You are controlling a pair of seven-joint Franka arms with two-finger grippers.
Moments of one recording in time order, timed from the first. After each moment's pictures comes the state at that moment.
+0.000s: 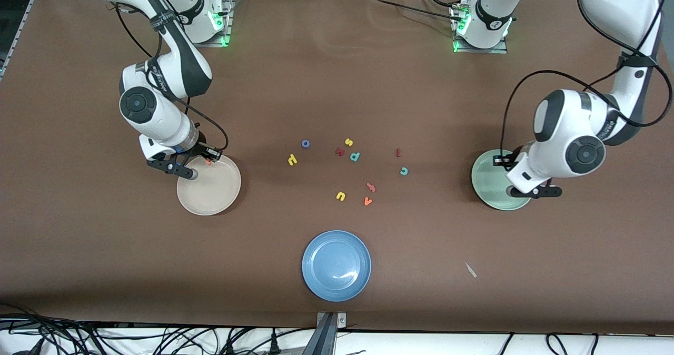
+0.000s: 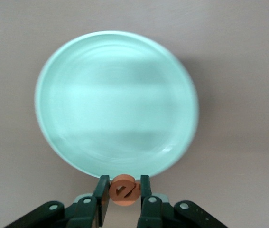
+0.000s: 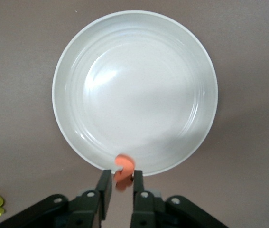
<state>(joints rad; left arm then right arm) 0.11 0.43 -0.16 -1.86 0.13 1.97 -0.12 -0.08 0.32 0.35 -2.09 -0.13 2.37 0.66</state>
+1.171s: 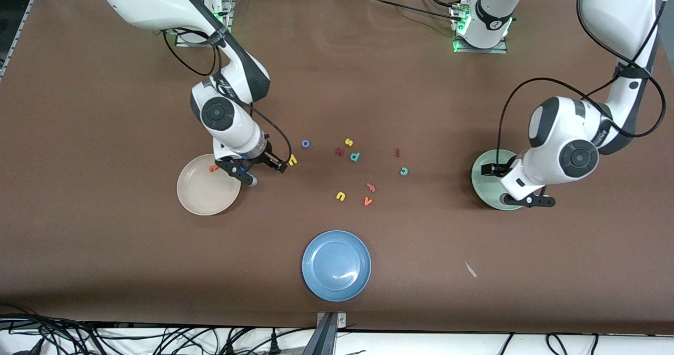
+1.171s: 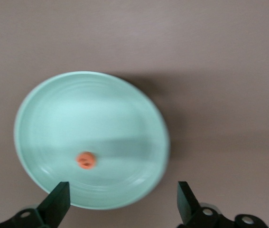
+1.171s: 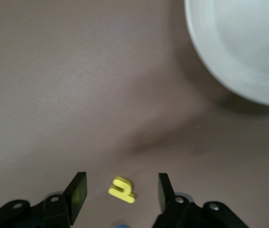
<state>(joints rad) 0.15 0.45 -0.31 -1.82 0.14 2.03 -0.23 0.18 0.57 0.37 -1.86 -0.14 2.45 1.20</state>
